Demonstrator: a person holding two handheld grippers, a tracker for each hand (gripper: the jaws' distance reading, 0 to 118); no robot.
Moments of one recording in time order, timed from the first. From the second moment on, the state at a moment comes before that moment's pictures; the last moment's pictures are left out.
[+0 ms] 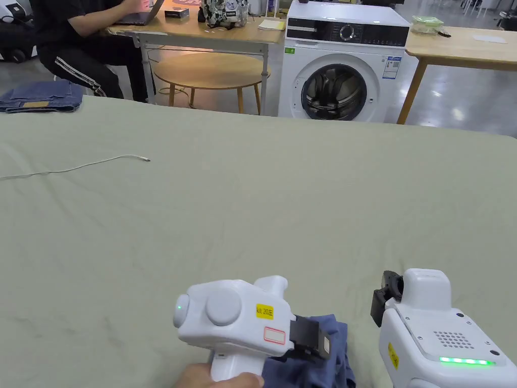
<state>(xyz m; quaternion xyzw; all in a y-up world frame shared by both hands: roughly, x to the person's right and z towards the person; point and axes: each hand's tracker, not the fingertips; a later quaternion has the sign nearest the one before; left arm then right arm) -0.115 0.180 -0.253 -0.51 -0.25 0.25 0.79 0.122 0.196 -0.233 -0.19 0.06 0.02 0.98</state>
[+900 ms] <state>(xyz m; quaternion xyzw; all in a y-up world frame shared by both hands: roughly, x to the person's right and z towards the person) -0.072 0.134 -0.276 -0.51 -0.27 0.23 0.79 0.139 0.198 -0.231 -0.19 0.05 0.01 0.98</state>
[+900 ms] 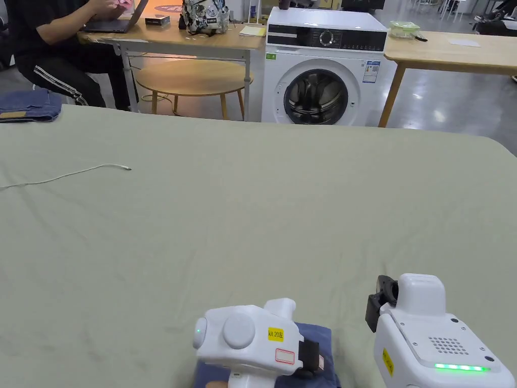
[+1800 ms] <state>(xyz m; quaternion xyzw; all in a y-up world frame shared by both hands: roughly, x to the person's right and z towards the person) -0.200 0.241 -0.187 -0.01 0.08 -0.03 1.00 0.101 0.241 -0.229 -0.04 0.02 -0.01 1.00</state>
